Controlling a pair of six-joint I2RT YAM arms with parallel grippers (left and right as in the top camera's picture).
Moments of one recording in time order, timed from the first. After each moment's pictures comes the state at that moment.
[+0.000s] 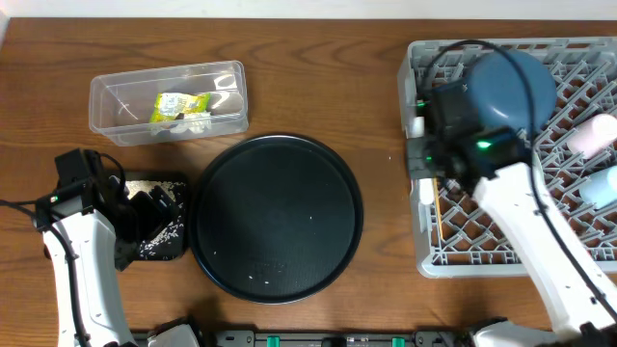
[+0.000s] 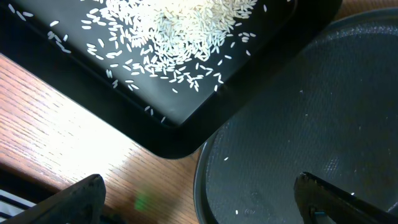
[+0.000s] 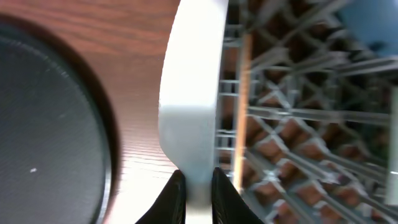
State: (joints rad) left arm 0.44 1.27 0.96 -1.17 0.15 -0.35; right arm 0.32 1.45 1.28 -0.98 0.12 0.24
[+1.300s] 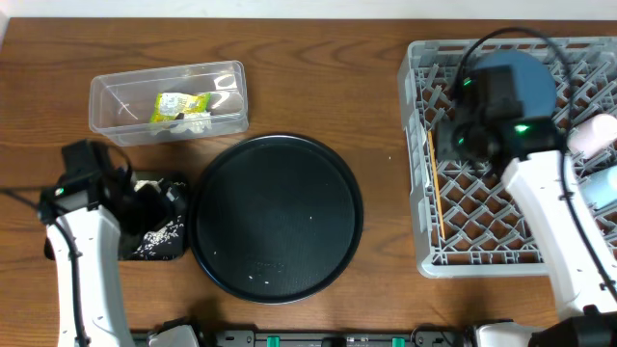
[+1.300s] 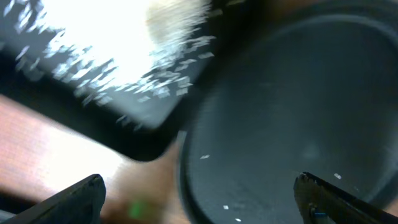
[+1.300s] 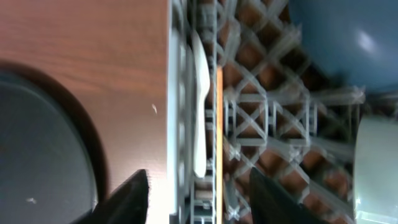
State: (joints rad) left arm 0.33 1.27 1.04 -1.18 0.18 -0.31; right arm 0.12 1.49 1.33 -0.90 -0.03 0.14
